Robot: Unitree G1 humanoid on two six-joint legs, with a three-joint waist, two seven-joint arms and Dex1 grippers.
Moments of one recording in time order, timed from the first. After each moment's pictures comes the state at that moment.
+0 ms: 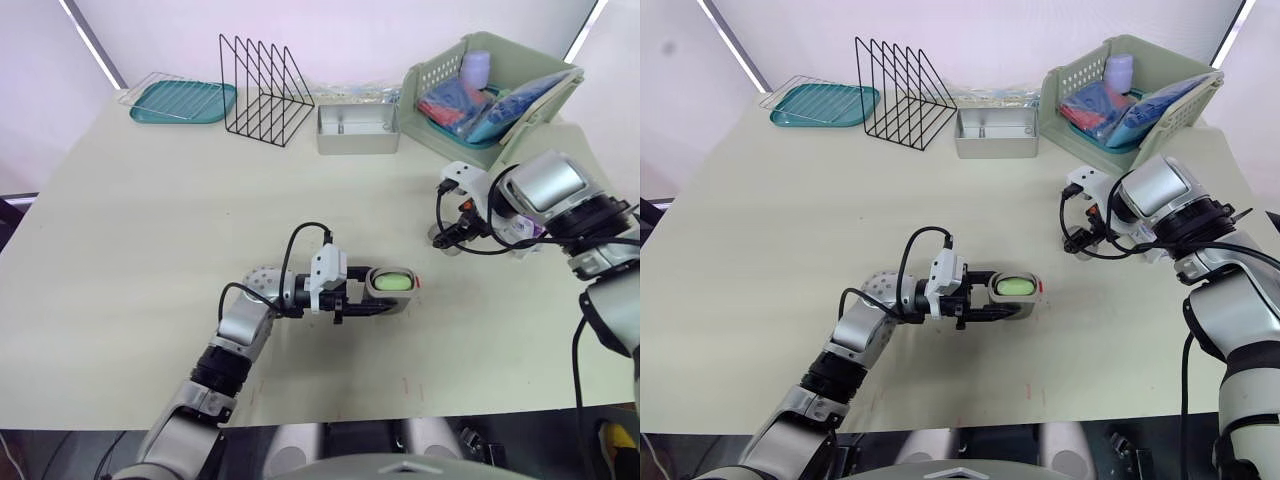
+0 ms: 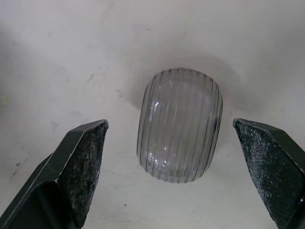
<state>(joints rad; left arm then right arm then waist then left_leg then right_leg) -0.38 0.33 -0.28 0.14 -0.30 0.01 -1.21 -1.17 -0.68 0.65 0.50 0.16 1.21 1.08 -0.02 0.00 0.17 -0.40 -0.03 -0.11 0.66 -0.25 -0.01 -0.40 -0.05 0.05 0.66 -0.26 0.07</state>
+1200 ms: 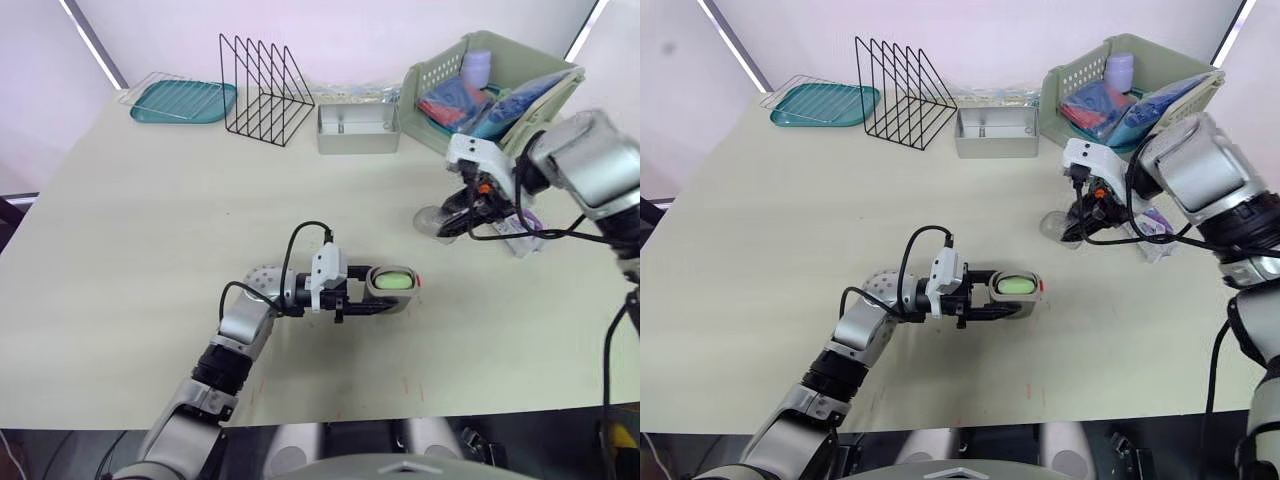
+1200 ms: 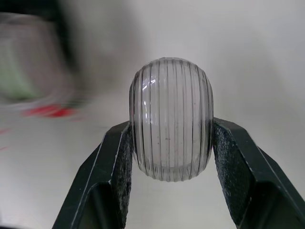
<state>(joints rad) -0.39 0.33 -0.28 0.16 -0.30 0.01 -1.21 -1.14 -0.91 0.55 0.07 0.22 0.92 1.54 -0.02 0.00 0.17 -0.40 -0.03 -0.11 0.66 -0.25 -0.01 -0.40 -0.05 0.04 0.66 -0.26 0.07</state>
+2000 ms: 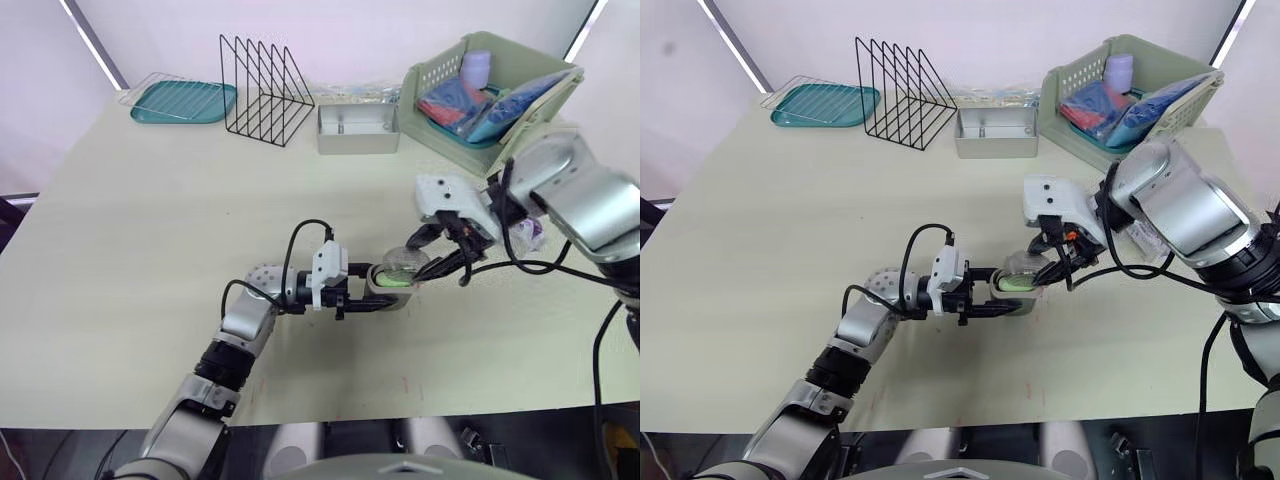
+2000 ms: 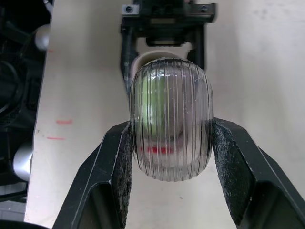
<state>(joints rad) -0.41 0.32 -0.28 0.20 -0.30 -0.03 -1.22 -1.03 -0.88 0.55 -0.24 0.27 0.91 1.49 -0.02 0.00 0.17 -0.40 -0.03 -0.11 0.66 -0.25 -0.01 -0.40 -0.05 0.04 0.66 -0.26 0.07</state>
